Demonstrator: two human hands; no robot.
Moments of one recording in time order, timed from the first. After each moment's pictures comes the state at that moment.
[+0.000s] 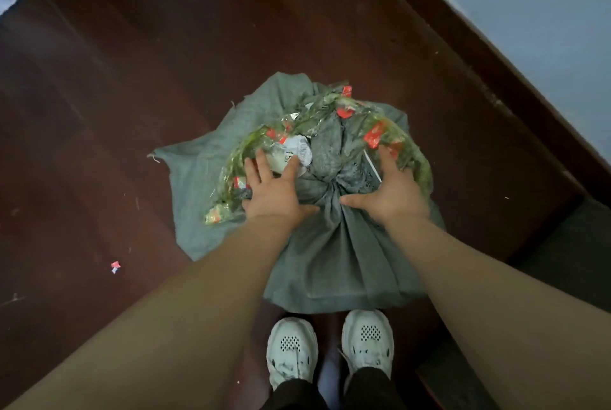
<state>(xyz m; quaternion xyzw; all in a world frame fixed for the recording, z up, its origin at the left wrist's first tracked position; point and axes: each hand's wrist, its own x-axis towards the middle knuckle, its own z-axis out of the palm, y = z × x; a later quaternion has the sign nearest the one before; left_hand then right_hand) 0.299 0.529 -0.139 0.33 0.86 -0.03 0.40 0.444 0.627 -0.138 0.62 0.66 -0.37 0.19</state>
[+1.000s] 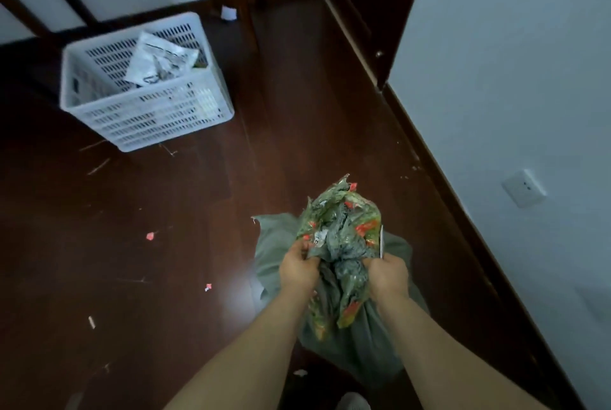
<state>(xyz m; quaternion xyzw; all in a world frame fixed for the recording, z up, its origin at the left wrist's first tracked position) 0.251 0.472 0.182 -0.07 0.83 0.43 0.36 0.329 0.577 0.189 0.63 0.54 -0.56 0.03</state>
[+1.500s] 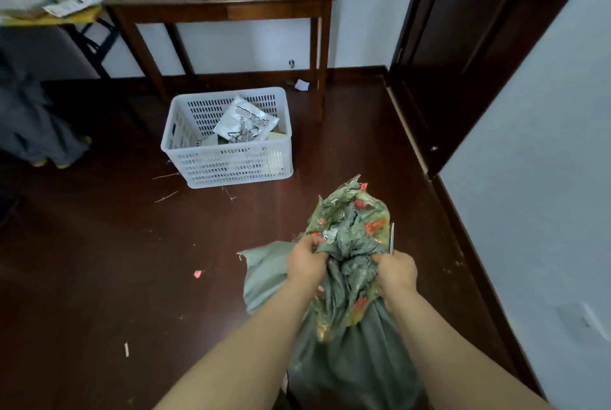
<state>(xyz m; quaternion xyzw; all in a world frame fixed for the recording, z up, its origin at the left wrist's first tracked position) 0.062 0.408 0.320 -0.05 0.82 0.50 0.27 0.128 0.531 0.335 0.55 0.62 -0.56 -0.02</state>
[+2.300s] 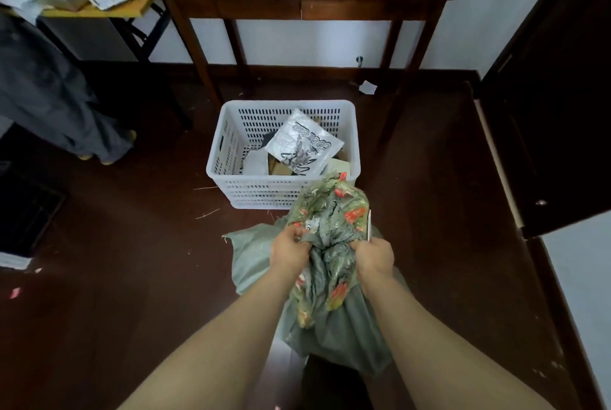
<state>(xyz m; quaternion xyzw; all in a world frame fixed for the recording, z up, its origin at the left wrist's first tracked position) -0.308 0.330 0.281 -0.16 0.83 0.48 0.24 -0.268 0.462 0.304 0.48 0.68 -0.55 0.08</state>
